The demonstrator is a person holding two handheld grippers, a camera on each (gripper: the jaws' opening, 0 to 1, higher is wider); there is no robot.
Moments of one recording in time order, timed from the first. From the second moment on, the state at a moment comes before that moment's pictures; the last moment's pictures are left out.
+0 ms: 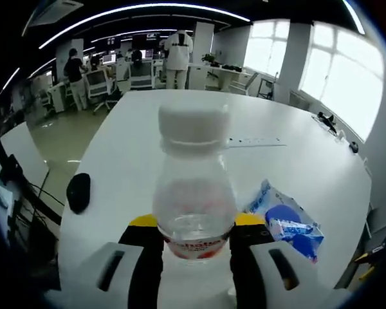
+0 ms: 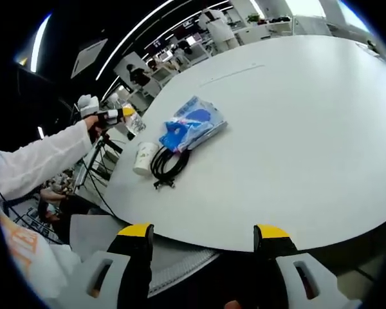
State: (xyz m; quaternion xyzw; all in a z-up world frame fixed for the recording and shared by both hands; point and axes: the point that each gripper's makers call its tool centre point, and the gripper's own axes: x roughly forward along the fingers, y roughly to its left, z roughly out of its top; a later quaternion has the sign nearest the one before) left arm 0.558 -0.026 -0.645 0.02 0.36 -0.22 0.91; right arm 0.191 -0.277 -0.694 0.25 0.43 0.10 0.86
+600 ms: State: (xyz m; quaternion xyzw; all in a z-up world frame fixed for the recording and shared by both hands) left arm 0.568 -0.022 -0.654 0.01 0.36 -0.21 0.91; right arm 0.198 -0.269 -0.693 0.25 0.44 0.10 0.86
